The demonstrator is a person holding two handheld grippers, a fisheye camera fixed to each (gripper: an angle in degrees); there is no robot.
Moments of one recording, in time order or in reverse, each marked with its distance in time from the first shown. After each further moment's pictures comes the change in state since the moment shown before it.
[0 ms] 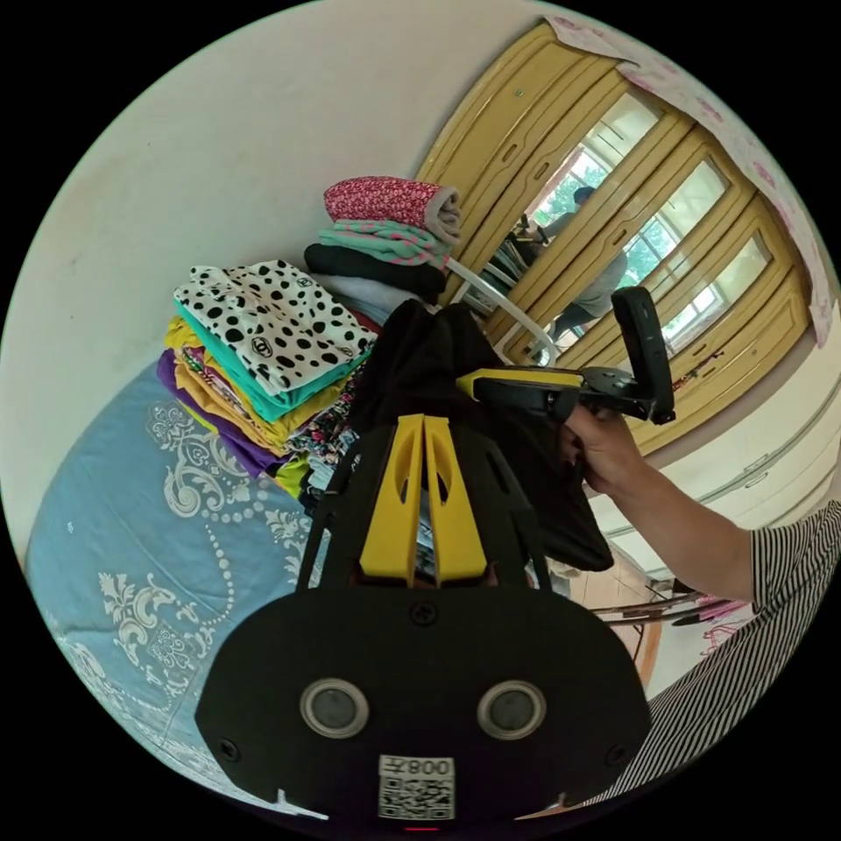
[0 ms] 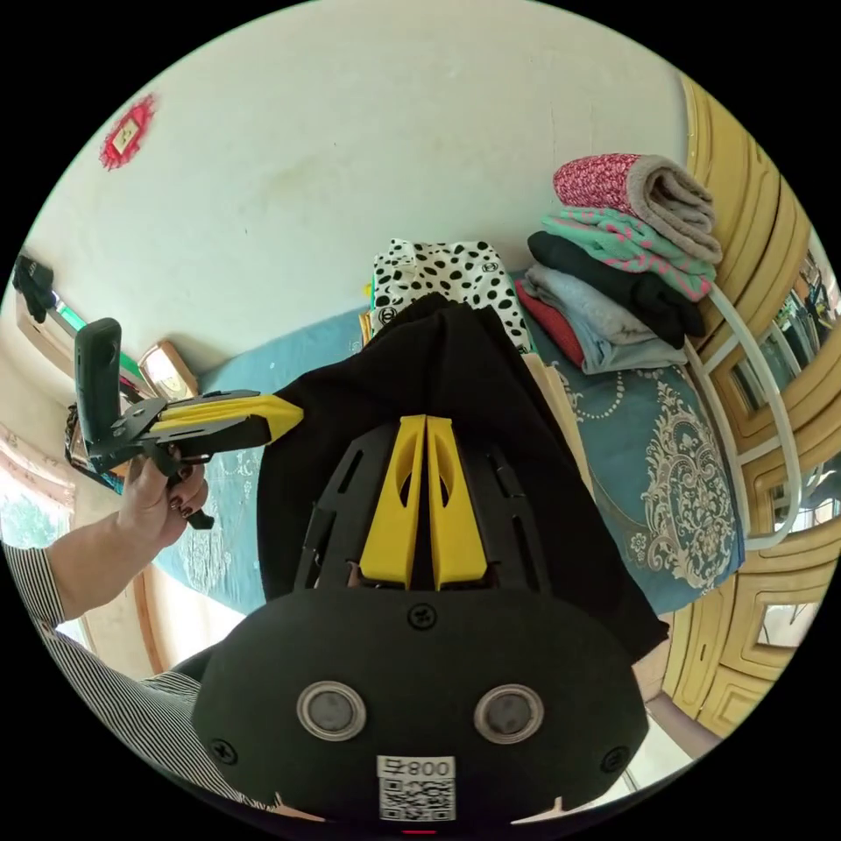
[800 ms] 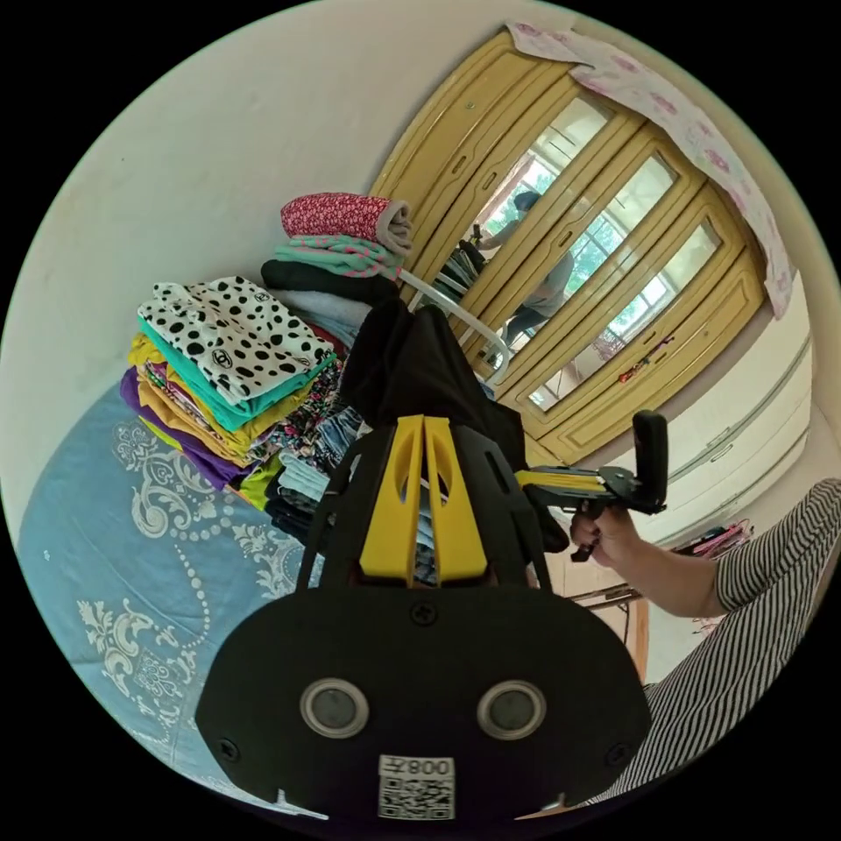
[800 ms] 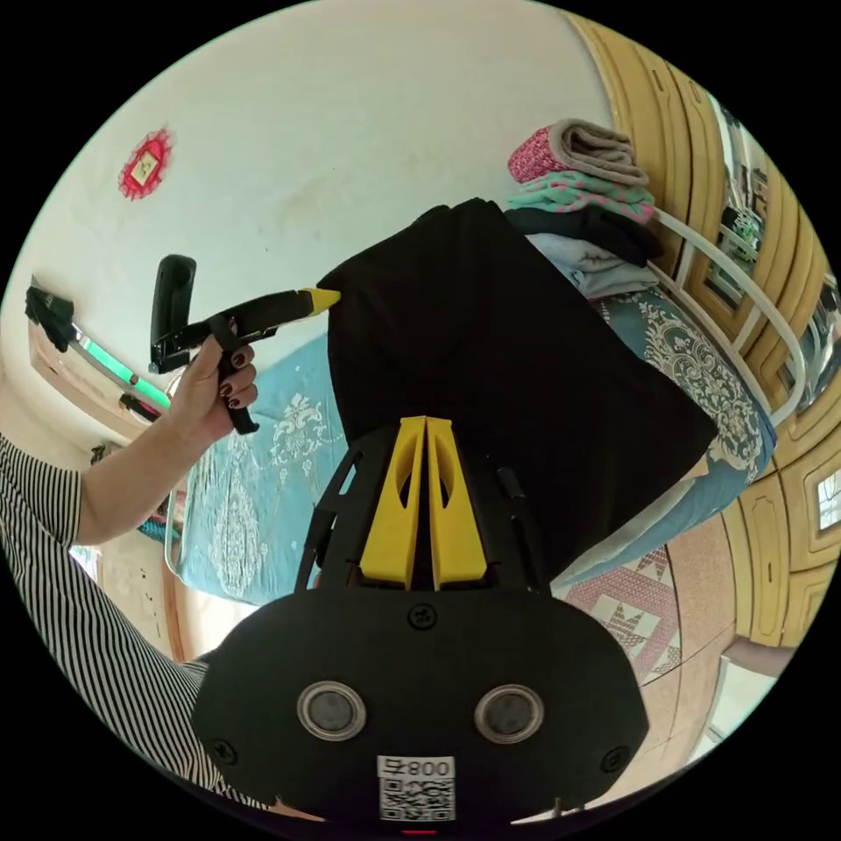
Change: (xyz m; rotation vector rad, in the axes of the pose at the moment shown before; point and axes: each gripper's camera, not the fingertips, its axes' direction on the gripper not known) left arm -0.015 0.045 -0.054 0.036 0.158 0.088; right arm -0.057 0.215 0.016 0.086 -0.068 0.135
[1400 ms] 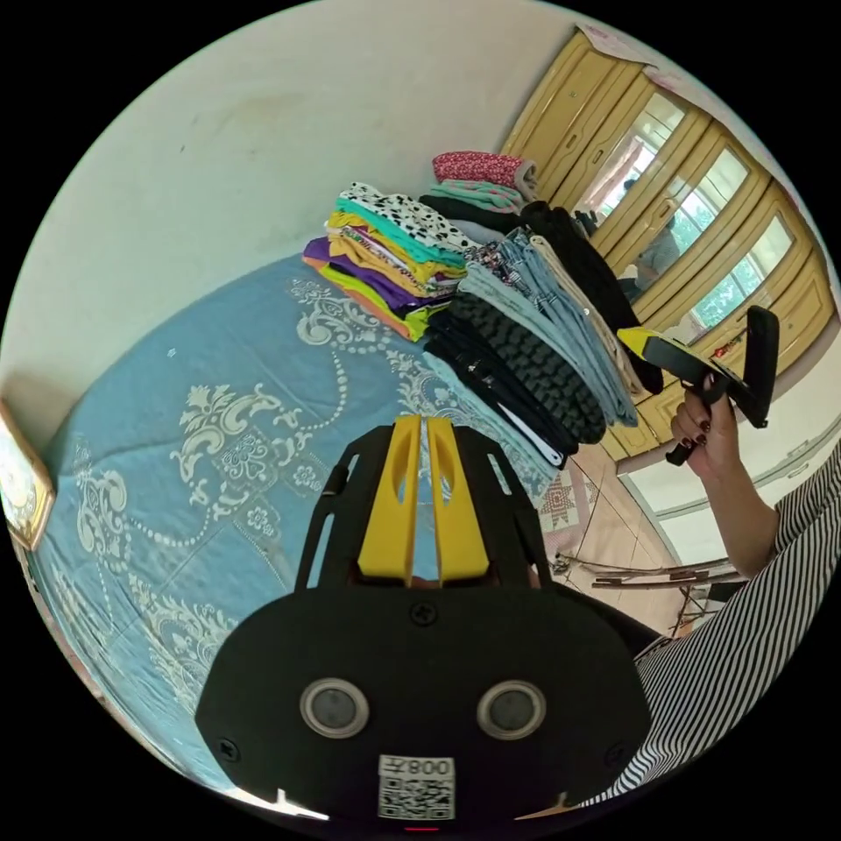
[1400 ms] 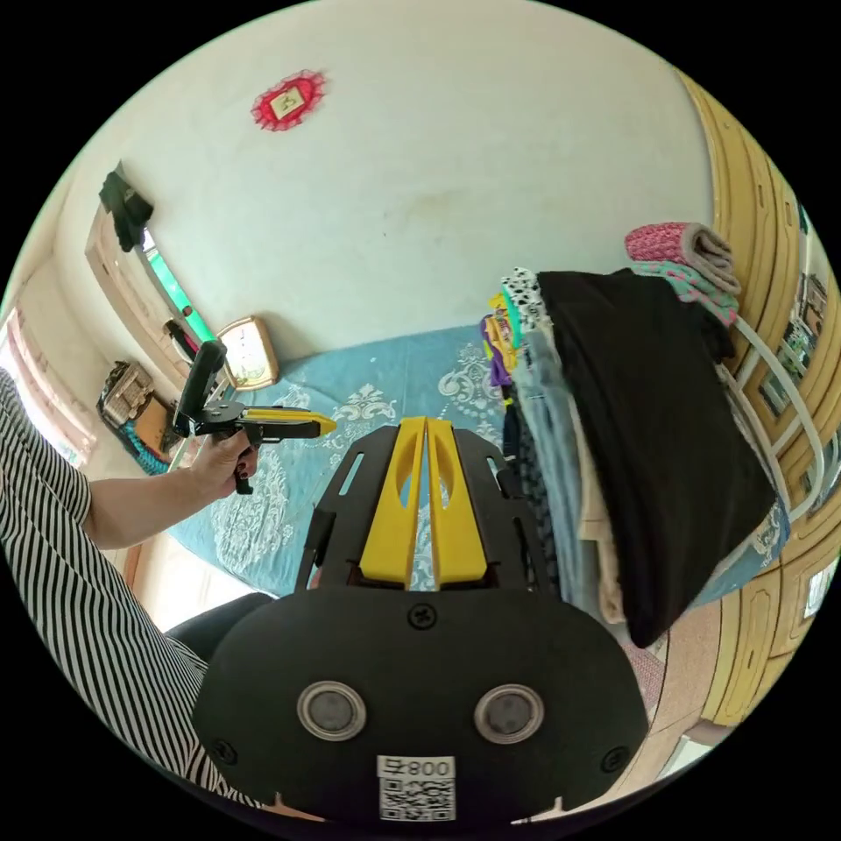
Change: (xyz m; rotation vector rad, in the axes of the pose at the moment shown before) left arm -0.045 0.213 -0.148 -0.092 -0.433 -0.169; right arm -0.150 0.146 0.037 0.126 -0.039 -0.268
